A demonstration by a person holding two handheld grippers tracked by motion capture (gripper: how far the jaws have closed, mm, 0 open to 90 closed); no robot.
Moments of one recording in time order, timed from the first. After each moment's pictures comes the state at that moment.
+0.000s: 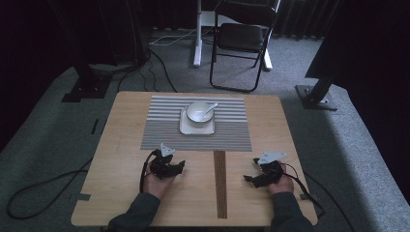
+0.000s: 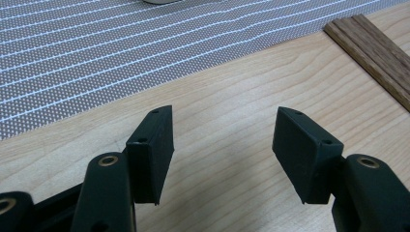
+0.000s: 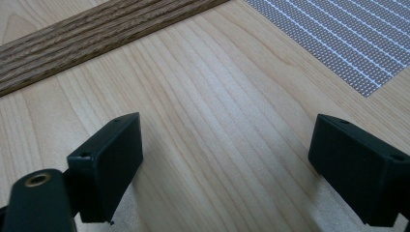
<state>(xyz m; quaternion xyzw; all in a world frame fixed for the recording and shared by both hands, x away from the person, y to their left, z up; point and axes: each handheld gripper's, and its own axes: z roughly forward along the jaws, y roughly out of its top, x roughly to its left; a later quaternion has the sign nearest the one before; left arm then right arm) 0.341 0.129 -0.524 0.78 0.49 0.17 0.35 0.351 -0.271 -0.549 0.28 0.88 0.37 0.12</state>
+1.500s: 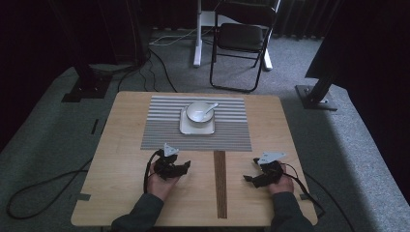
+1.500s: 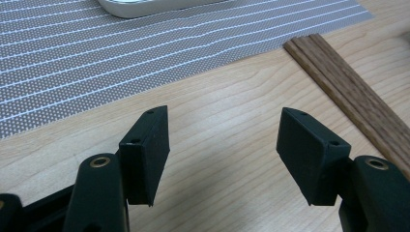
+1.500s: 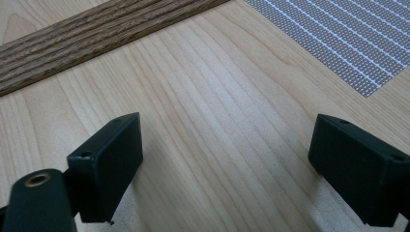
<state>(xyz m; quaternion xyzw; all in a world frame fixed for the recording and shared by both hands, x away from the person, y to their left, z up) 0.335 0.115 -0.514 0.78 0.48 0.15 0.38 0.351 -0.271 -0.549 0.28 0.88 0.37 0.12</state>
